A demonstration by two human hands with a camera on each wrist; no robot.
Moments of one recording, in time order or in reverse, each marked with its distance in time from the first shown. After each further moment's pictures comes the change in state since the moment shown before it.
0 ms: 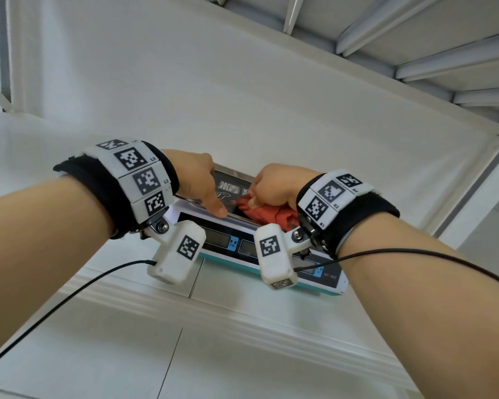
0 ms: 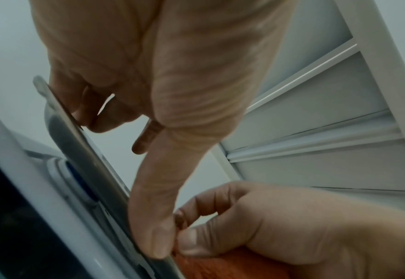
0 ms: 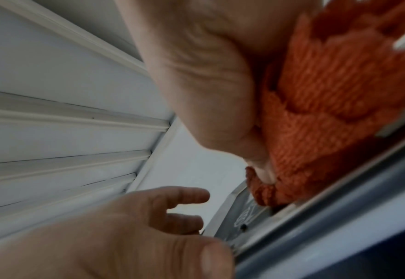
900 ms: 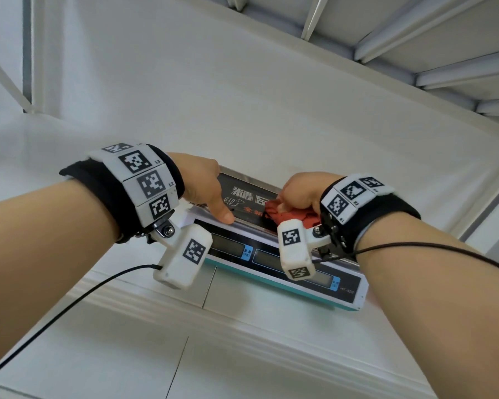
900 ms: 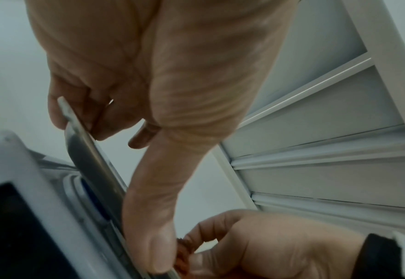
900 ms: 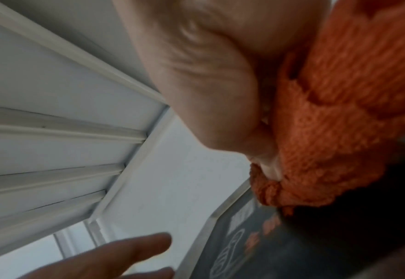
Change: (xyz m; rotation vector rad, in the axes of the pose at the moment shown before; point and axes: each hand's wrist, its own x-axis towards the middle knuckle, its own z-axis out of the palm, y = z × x) left_hand 0.003 -0.012 -0.005 -0.054 -0.020 -0.046; right_hand 0.027 0.014 -0.008 0.161 -0.118 0.177
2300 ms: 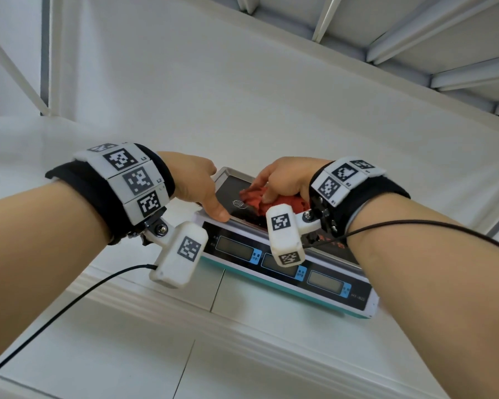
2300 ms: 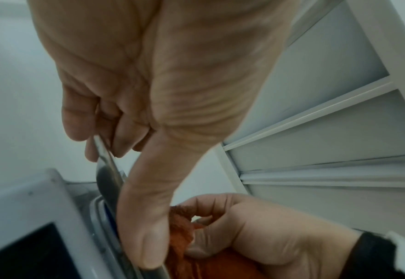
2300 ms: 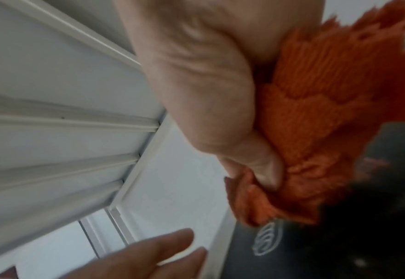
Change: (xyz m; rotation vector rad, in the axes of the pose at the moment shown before) left_hand 0.001 -0.019 -0.008 -0.065 0.008 -0.035; right_hand -0.006 -0.038 0.007 -0.158 -0.029 -0.259
